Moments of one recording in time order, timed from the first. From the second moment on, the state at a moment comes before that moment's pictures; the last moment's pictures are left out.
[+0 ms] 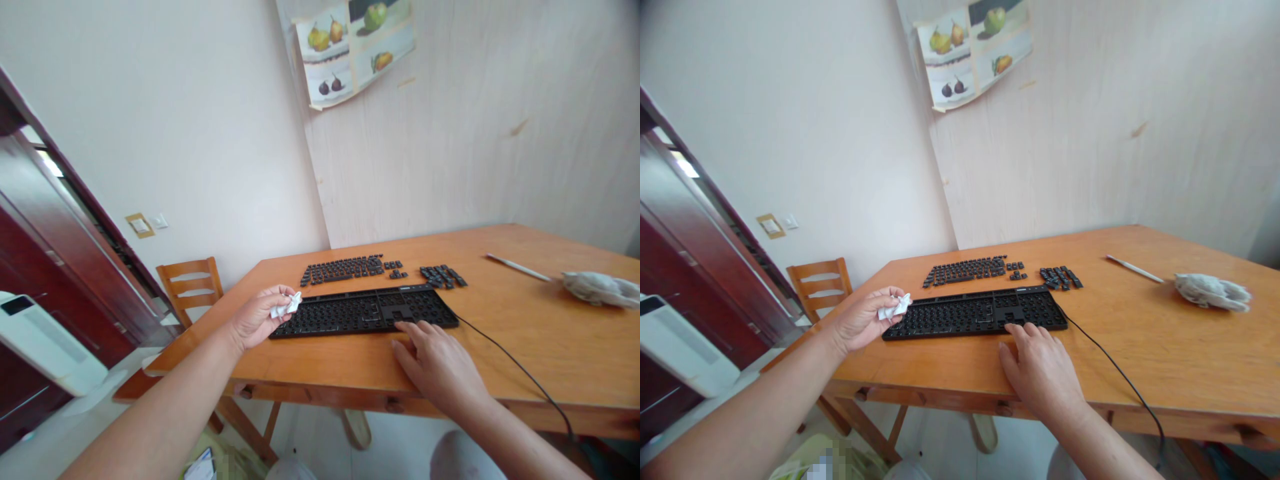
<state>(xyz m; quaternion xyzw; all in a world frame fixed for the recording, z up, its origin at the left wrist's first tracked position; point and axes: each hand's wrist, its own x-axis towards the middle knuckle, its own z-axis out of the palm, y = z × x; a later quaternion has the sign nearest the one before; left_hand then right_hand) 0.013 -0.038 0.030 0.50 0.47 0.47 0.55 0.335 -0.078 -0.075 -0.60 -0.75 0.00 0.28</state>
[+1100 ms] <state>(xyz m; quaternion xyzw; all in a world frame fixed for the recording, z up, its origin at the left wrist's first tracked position) 0.118 -0.004 -0.001 0.88 0.42 0.20 0.12 0.334 -0.081 -0.070 -0.60 -0.75 0.00 0.28</state>
